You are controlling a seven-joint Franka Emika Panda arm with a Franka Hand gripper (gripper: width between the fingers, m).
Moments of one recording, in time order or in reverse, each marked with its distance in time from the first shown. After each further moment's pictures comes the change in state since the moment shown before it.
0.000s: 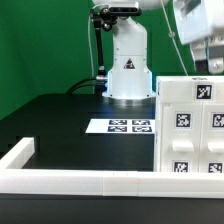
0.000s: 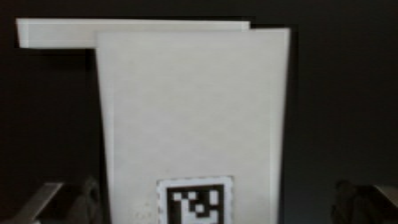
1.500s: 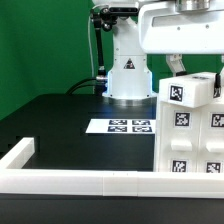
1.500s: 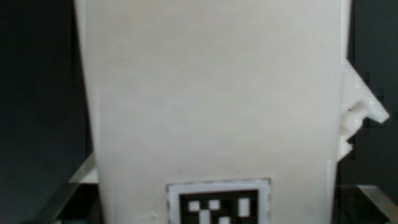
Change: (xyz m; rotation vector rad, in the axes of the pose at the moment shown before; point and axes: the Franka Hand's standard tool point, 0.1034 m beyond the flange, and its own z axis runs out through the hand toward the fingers) arm 0.015 0.008 0.033 -0.168 0.014 -0.670
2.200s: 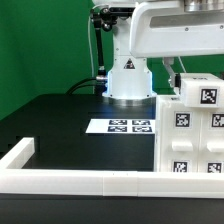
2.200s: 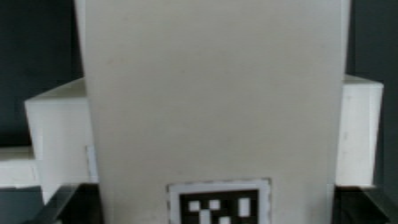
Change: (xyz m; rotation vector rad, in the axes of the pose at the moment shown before) arm 0.001 0.001 0.001 -0.039 -0.025 -0.686
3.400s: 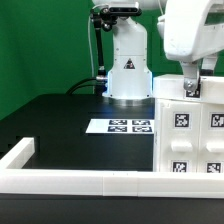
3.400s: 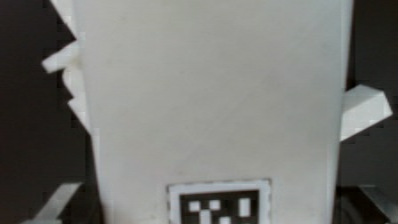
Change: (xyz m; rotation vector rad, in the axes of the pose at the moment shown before) arm -0.001 0.000 -0.001 -0.100 -0.043 -1.208
